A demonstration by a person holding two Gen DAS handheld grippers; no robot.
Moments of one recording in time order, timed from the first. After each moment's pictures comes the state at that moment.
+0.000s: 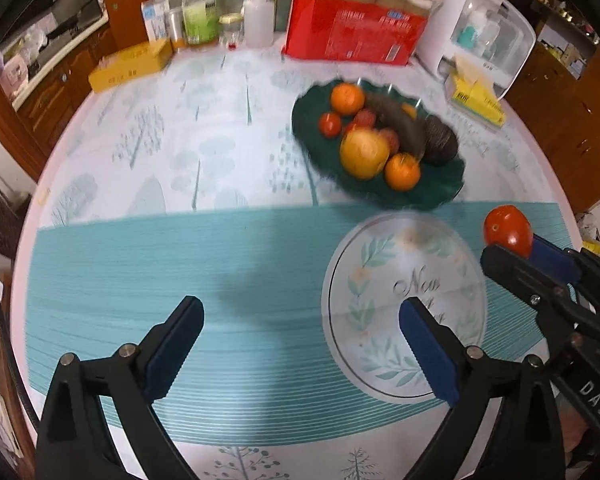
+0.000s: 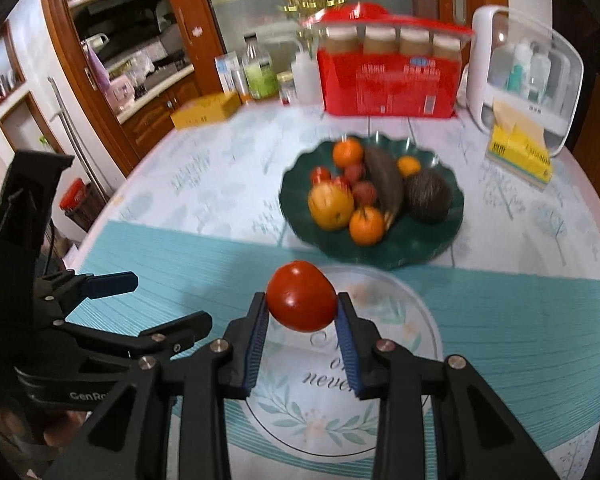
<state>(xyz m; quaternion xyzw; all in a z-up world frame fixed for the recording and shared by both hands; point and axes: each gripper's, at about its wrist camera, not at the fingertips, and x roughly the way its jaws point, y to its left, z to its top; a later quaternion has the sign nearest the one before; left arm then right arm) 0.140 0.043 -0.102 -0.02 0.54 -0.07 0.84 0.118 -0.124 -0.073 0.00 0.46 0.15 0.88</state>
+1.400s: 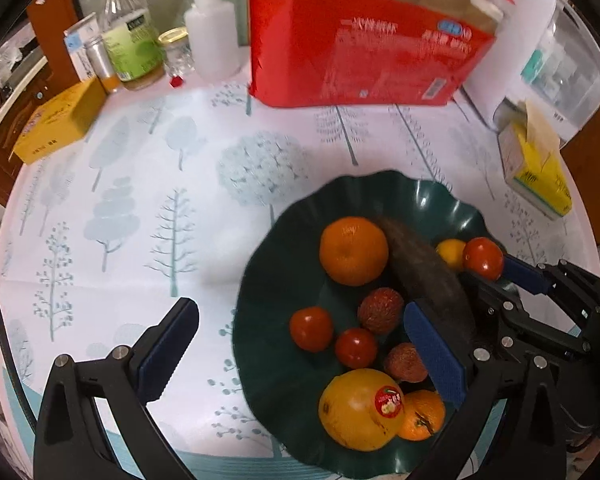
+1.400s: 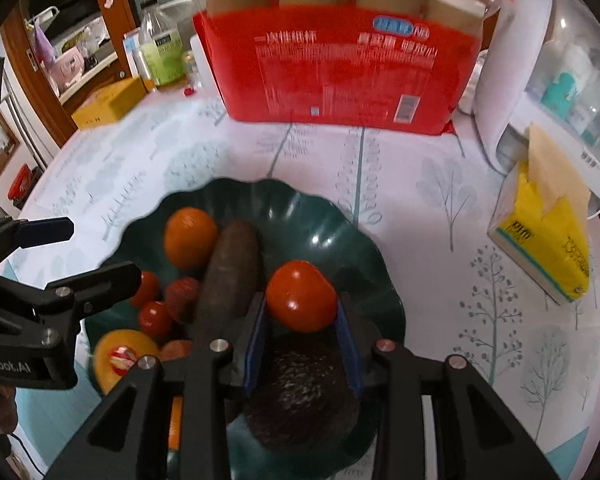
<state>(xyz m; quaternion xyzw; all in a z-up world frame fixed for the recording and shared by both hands) 0.382 -0.023 -0.157 -0.01 0.56 -0.05 0.83 0.357 -0.186 -0.157 -0.07 0.52 0.12 0.84</state>
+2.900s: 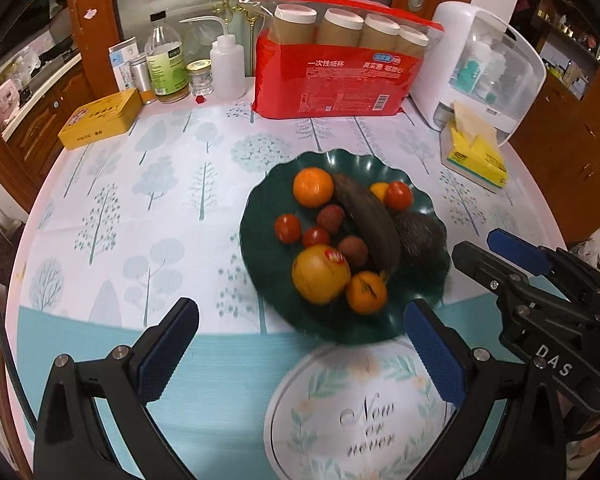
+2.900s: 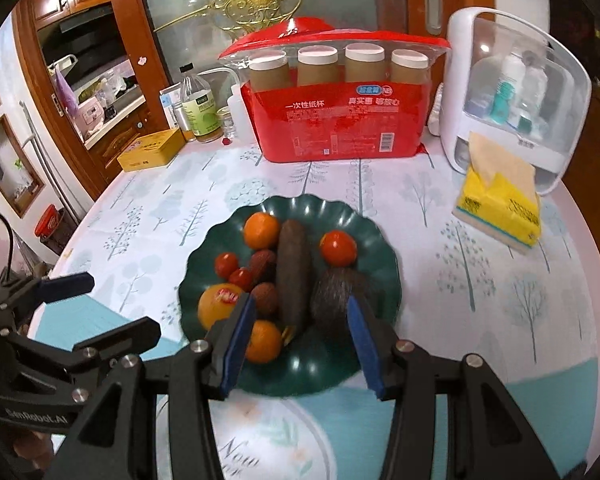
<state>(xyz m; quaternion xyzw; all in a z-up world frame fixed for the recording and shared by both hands) 0.238 -0.012 -0.080 -0.03 0.51 -0.07 0.86 0.241 -0.193 -0.074 0.00 0.45 0.12 0.88</state>
